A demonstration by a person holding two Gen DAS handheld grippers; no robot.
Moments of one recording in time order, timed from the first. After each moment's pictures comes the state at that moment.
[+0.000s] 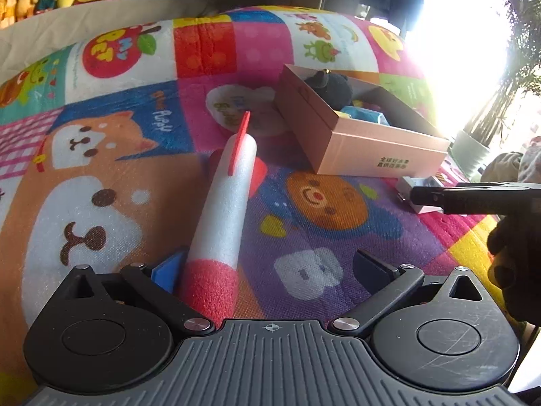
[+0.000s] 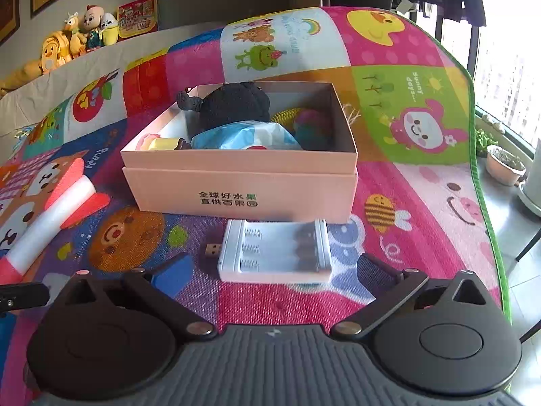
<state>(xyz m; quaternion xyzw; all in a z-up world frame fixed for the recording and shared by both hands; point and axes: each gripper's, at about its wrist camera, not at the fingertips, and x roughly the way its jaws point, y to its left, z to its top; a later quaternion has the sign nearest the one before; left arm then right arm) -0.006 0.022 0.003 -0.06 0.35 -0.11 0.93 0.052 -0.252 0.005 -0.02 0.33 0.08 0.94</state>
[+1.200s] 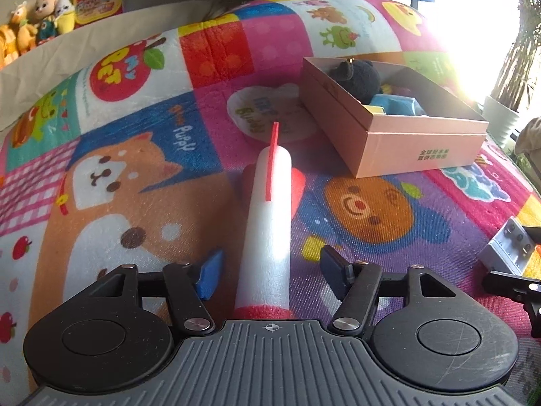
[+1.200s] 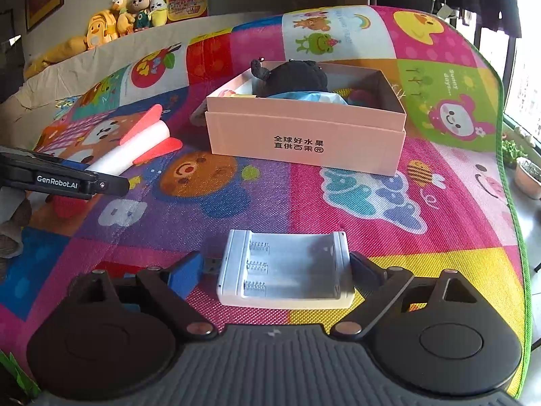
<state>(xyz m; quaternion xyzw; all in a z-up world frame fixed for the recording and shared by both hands) 0.023 0.016 0.012 0.03 0.36 -0.07 0.93 -0.026 -0.239 -0.004 -0.04 0.34 0.16 0.93</state>
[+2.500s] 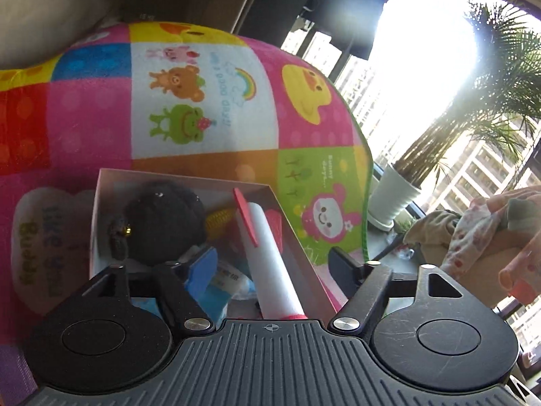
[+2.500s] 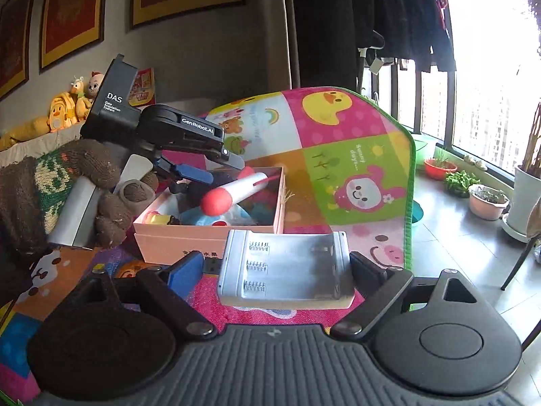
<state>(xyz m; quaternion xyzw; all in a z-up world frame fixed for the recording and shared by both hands) 0.184 -0.110 0.083 -0.15 0.33 -0.24 0.90 -0.036 -0.336 0.071 0.01 0.22 0.08 0.97</state>
